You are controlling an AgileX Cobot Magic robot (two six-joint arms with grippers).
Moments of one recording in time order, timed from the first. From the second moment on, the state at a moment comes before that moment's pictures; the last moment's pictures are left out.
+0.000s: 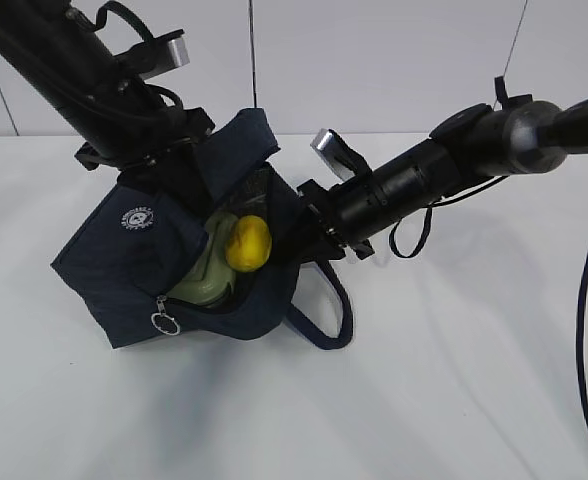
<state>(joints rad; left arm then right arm) -0.35 1.90 -1.54 -0.56 1.09 0.24 0.25 2.39 -1.71 1.17 1.18 -0.75</state>
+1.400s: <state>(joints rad) -0.56 1.95 -1.54 -0.99 0.79 0.28 0.12 2.08 -1.89 0.70 1.24 -0.50</state>
